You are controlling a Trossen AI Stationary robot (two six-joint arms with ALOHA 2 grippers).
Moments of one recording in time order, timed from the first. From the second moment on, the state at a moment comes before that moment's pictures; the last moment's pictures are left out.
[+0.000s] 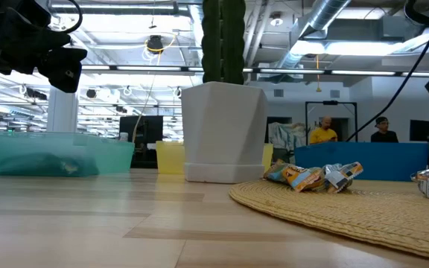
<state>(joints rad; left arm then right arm) -0.08 0.03 0.01 0.05 0.11 -0.15 0.73 1.57 0.79 -0.67 -0.13 1.09</state>
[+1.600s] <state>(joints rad) -0.08 0.03 0.01 0.05 0.11 -0.15 0.40 0.97 0.79 0.06 0.00 0.72</state>
